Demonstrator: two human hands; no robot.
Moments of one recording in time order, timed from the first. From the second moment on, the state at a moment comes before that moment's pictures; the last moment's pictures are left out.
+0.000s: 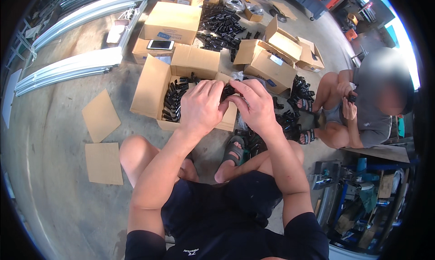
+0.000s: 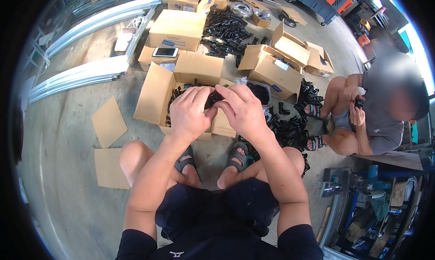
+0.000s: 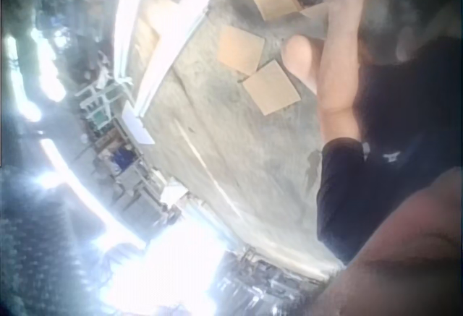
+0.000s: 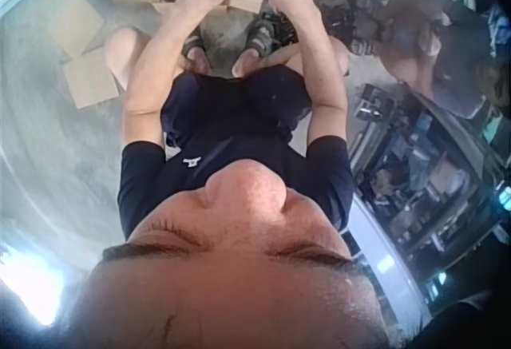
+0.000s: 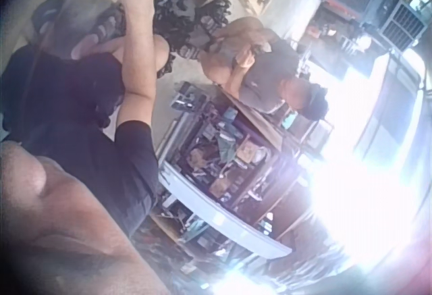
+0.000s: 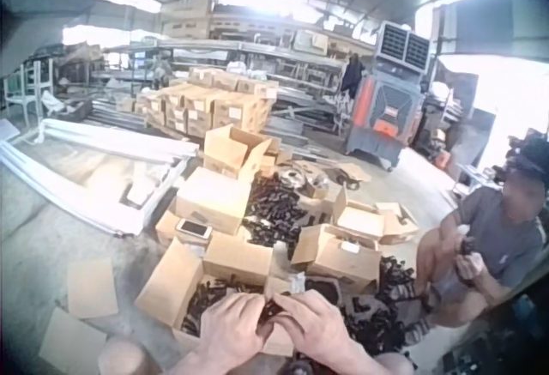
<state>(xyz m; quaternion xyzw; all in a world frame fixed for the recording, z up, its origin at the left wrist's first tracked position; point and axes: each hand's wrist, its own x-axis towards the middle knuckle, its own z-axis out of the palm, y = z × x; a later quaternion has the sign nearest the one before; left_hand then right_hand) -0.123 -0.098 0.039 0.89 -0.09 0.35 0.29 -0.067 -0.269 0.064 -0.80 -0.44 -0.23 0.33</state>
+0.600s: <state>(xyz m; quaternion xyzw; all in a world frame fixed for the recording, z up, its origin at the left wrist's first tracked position) -0.115 -0.120 0.044 0.65 -0.02 -0.03 0.76 -0.053 -0.321 0.032 -0.57 -0.21 0.18 0.77</state>
